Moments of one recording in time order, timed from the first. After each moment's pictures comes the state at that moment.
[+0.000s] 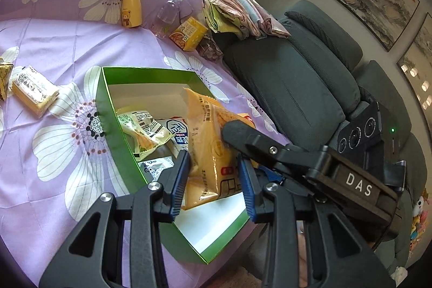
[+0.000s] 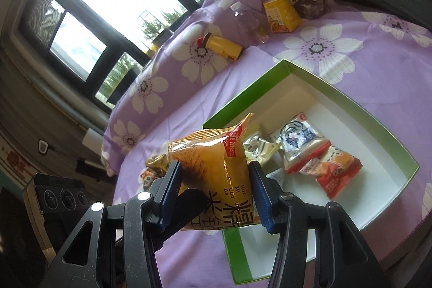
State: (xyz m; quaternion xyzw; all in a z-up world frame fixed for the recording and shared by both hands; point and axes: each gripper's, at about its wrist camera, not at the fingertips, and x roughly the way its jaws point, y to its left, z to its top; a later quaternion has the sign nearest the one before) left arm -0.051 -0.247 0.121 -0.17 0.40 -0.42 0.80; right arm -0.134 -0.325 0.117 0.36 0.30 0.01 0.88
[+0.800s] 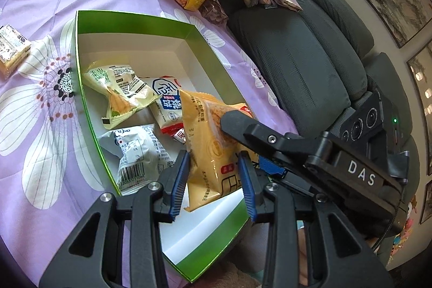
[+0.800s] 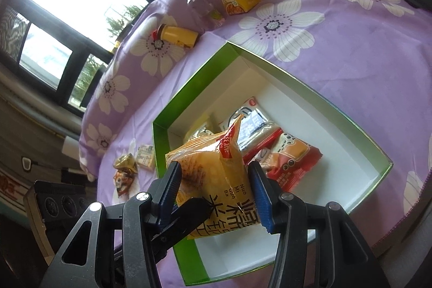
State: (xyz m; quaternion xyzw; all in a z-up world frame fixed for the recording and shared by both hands) left arm -0.041 -0.290 0.082 -0.16 0.49 -0.42 0.75; right arm -0.134 -0.365 0.085 0.39 0.36 -0.05 0.85
